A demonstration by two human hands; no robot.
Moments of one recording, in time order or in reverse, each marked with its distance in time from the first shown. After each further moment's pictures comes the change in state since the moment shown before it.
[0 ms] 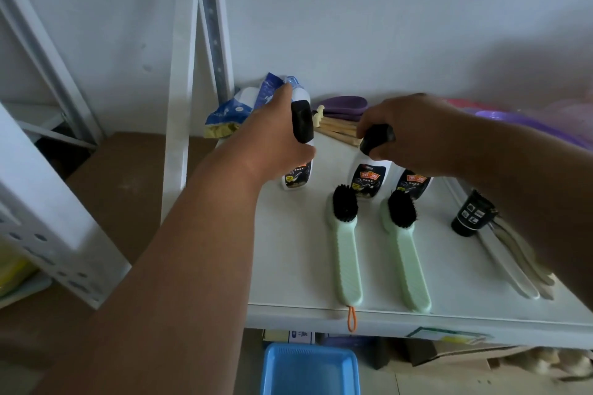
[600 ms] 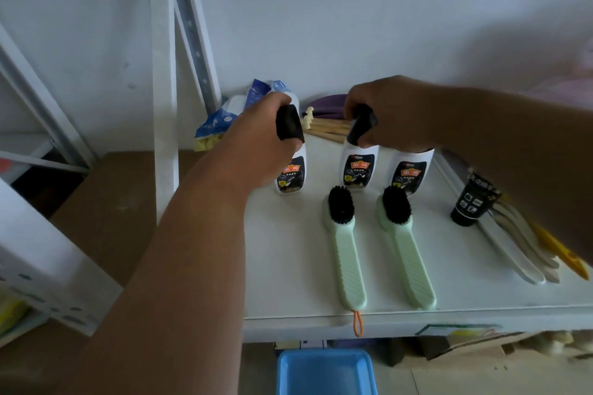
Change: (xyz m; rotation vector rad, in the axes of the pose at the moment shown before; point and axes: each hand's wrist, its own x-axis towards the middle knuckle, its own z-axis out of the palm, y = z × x) left_hand 0.010 -0.010 0.001 -0.038 0.063 0.117; right_hand 0.018 -0.005 -0.013 -0.026 -0.070 0.053
